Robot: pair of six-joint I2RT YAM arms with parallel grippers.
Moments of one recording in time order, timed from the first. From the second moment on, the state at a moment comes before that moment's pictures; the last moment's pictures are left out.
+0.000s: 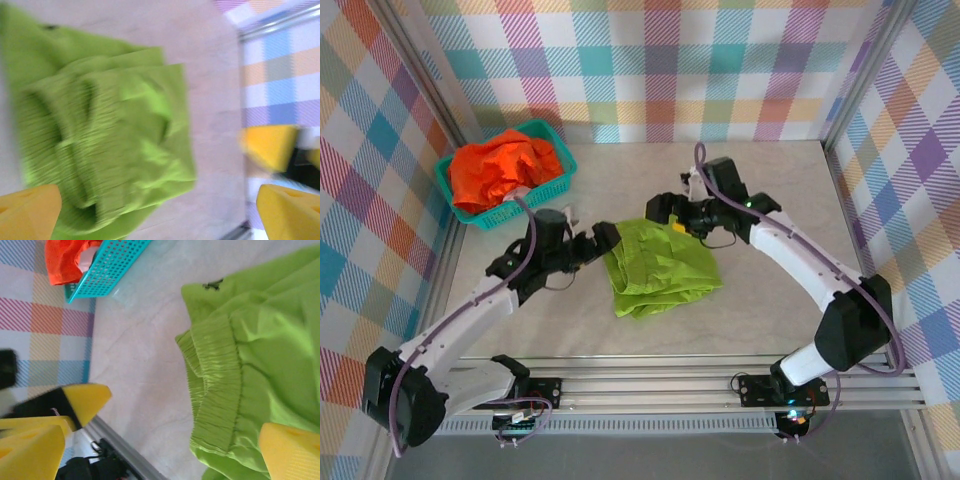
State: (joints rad) left arm -0.50 1.14 0.88 -0.31 0.26 -0.93; right arm 0.53 1.51 1.25 -0.51 -0.54 0.70
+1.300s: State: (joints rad) left arm -0.40 1.40 0.93 -0.14 0.42 -0.78; right arm 0.28 1.60 1.18 -0.59 -0.40 0.40
